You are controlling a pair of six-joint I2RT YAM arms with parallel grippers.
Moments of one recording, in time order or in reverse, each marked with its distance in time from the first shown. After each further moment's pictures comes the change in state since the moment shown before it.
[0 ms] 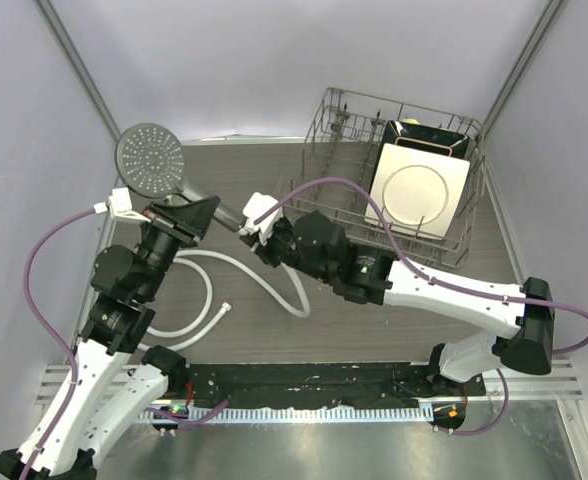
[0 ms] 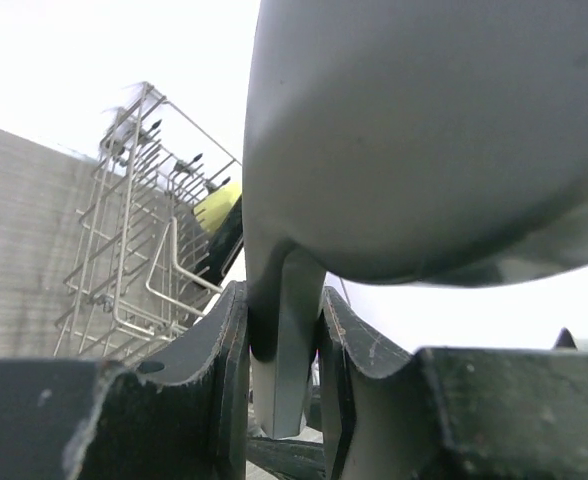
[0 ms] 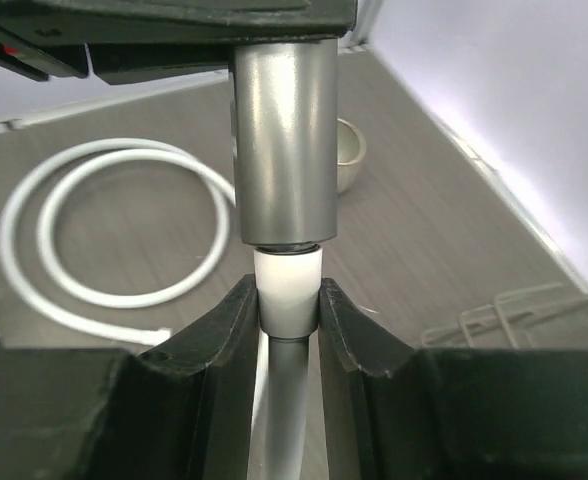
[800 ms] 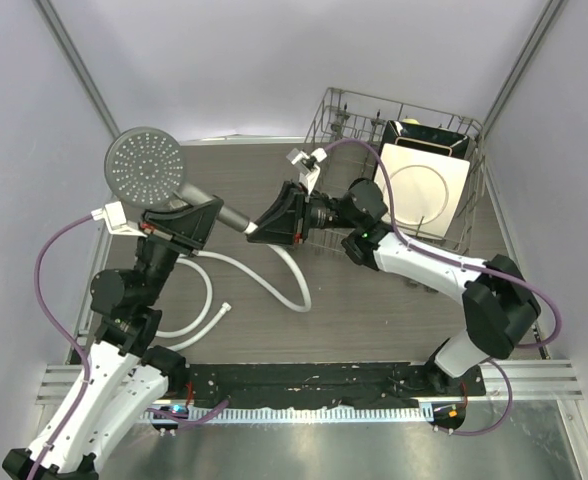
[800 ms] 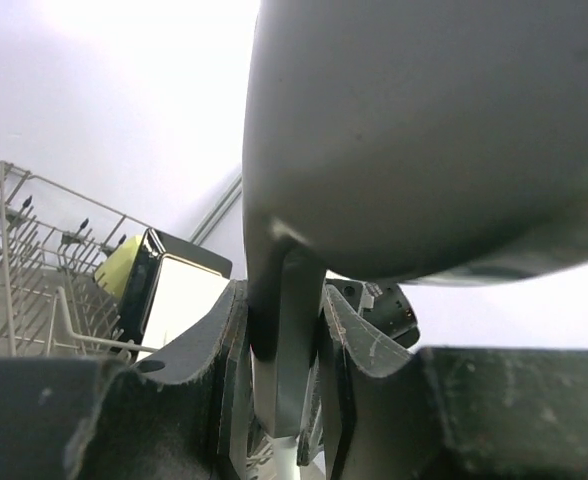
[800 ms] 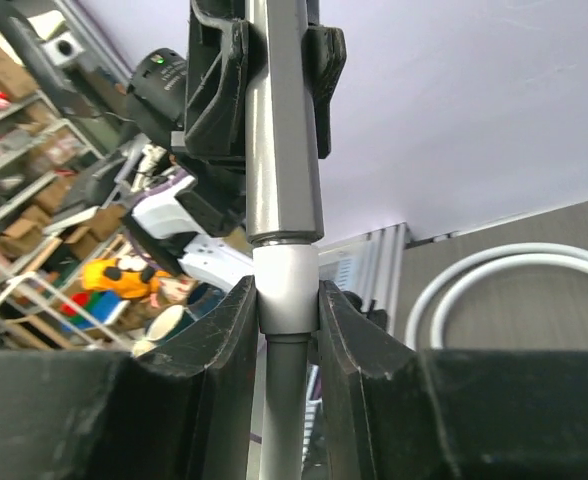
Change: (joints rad) left arm 0.018 -0.034 -0.189 0.484 0.188 0.024; right arm -0.441 0.116 -0.224 0.896 -1.180 1.092
